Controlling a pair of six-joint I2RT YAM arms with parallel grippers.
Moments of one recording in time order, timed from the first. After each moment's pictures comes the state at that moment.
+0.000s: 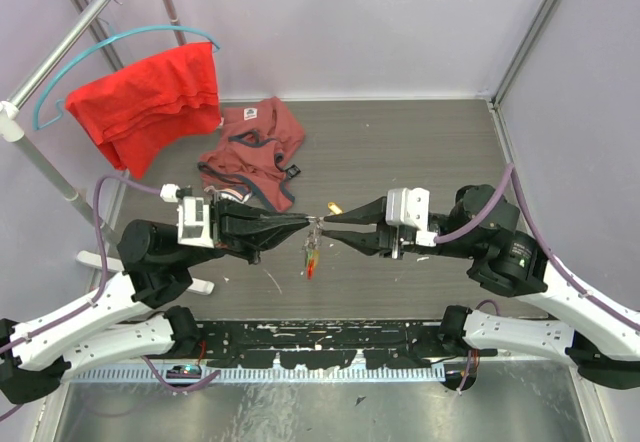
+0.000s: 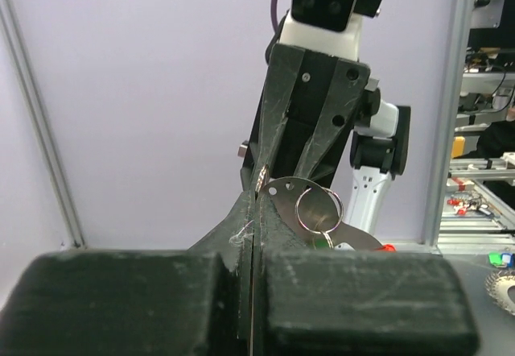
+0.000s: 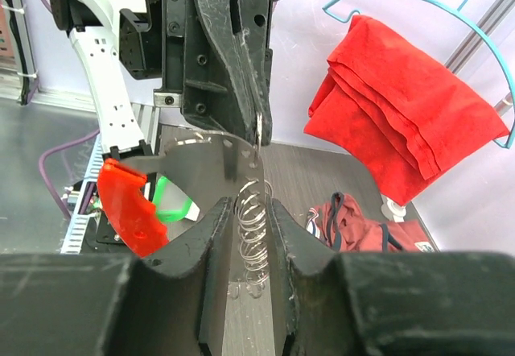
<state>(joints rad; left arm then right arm) -1.06 0.76 0.80 0.53 0.37 -0.14 1.10 0.83 1.20 -0.25 -0.36 -0.28</state>
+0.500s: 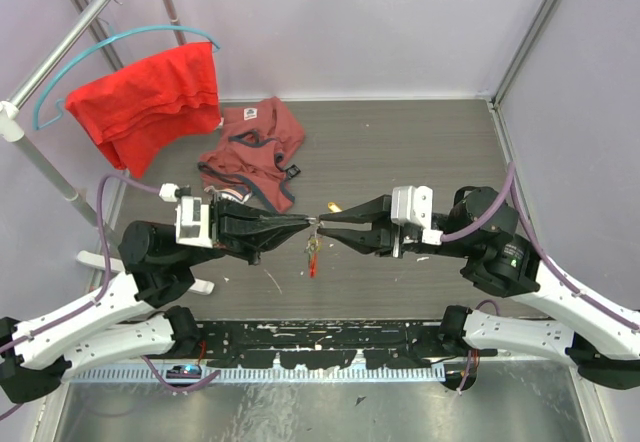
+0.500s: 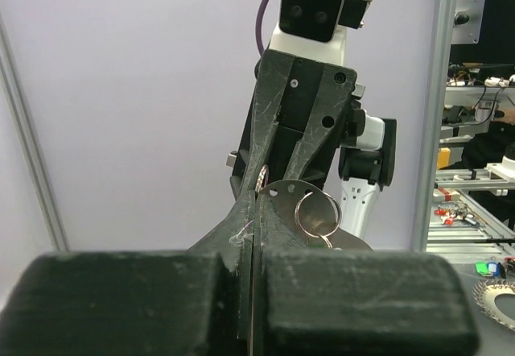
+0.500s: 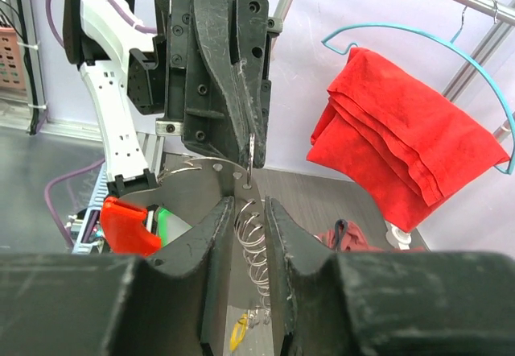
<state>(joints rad) -1.06 0.77 0.79 0.60 0.39 -0.18 1.10 0.82 1.16 -0.12 -0.38 -0.24</state>
